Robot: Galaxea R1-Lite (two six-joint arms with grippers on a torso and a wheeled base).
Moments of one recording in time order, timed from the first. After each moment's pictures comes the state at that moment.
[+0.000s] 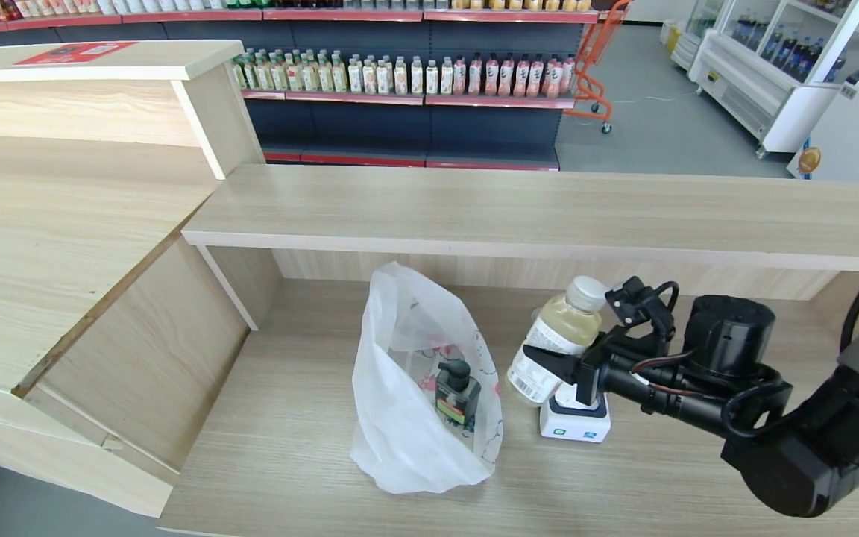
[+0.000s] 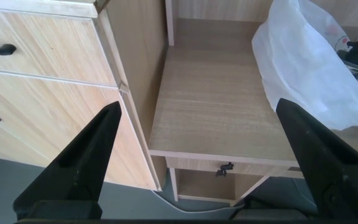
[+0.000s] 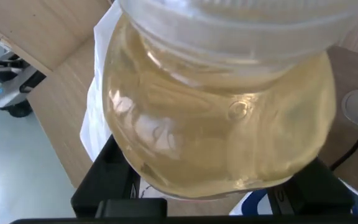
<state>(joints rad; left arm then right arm) 0.00 0.00 0.00 0.00 0.01 0.01 0.37 1.99 -0.55 -1.34 0.45 -0.02</state>
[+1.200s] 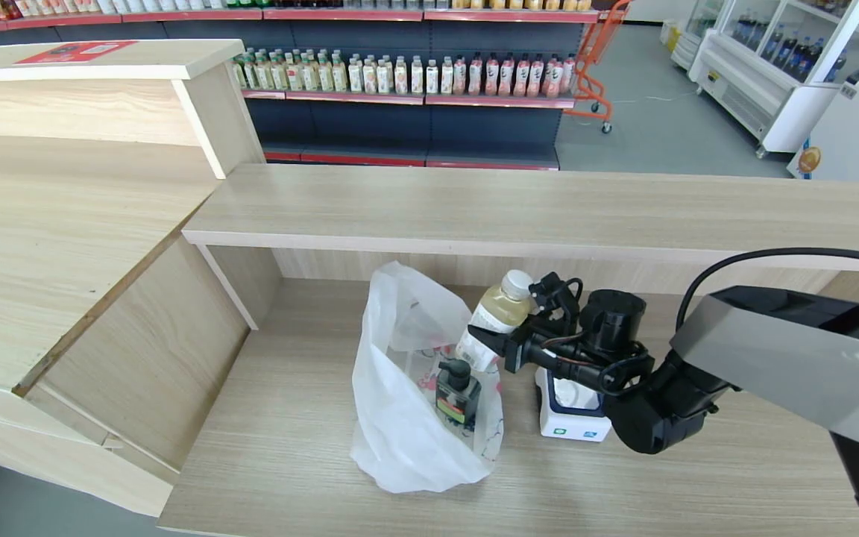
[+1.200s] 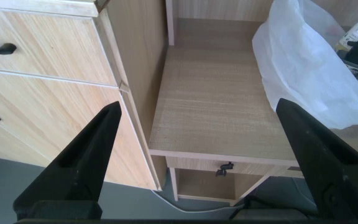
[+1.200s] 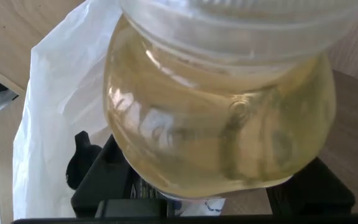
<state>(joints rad) 0.00 0.00 0.00 0.00 0.01 0.01 0.41 2.36 -1.01 -1.34 0.46 0.00</state>
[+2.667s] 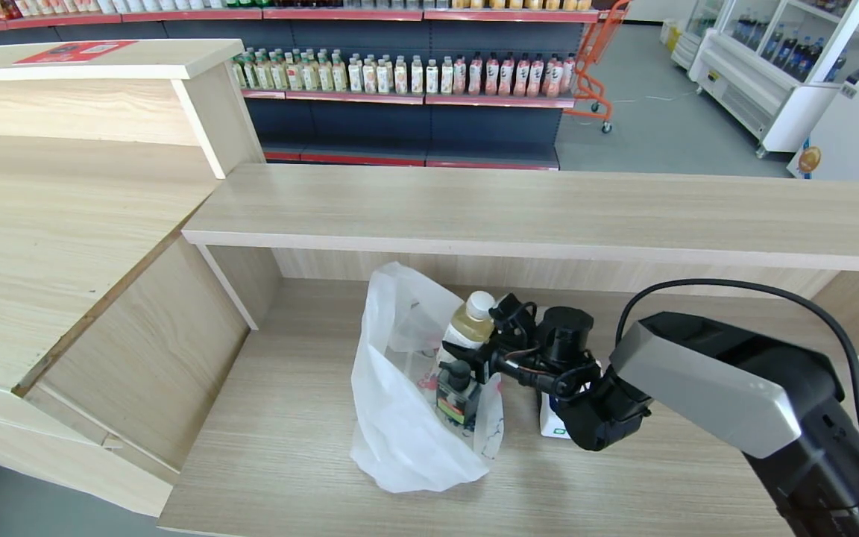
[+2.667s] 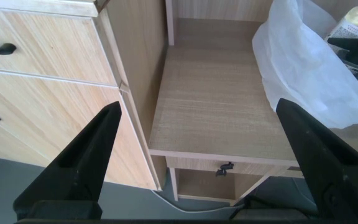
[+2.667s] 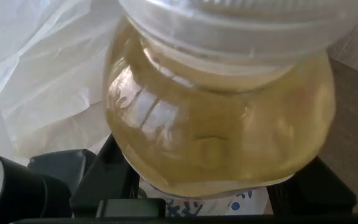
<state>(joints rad) 0.00 0.00 0.00 0.00 0.01 0.01 0.45 2.58 -1.26 -1.30 0.46 -0.15</state>
